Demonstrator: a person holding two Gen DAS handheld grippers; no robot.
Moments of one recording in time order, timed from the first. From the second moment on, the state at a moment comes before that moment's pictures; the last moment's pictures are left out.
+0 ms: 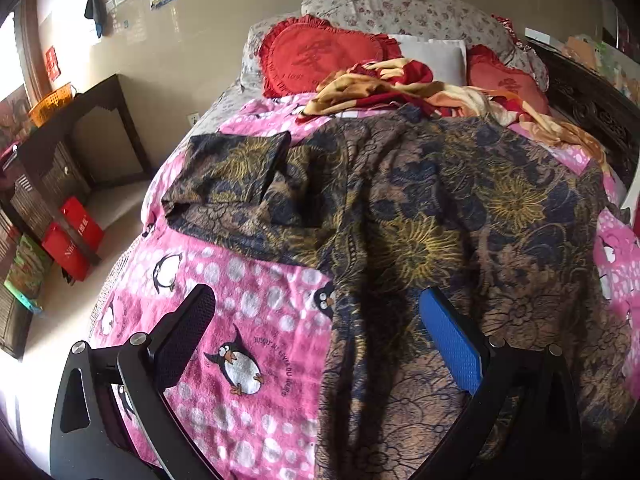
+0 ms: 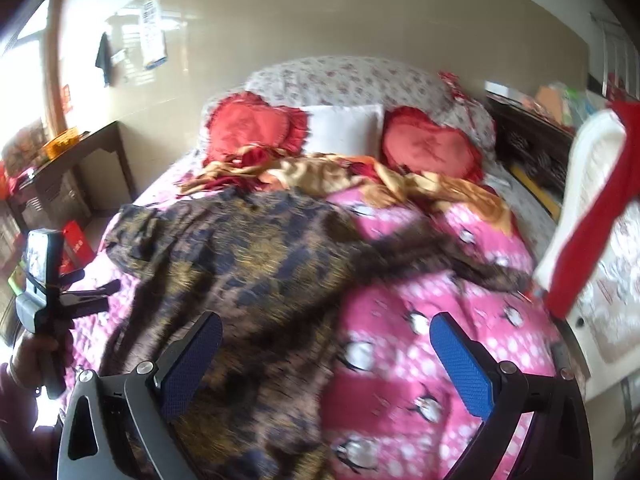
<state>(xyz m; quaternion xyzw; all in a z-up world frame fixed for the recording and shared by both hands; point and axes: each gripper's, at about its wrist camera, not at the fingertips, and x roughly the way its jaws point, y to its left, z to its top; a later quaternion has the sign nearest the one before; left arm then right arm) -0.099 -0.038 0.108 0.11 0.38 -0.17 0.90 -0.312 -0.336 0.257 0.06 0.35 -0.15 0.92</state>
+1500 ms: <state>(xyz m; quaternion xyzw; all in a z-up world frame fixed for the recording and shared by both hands) -0.070 -0.092 0.136 0.10 0.37 -0.19 0.90 -0.155 -0.308 0.197 0.09 0.39 -0.21 0.89</state>
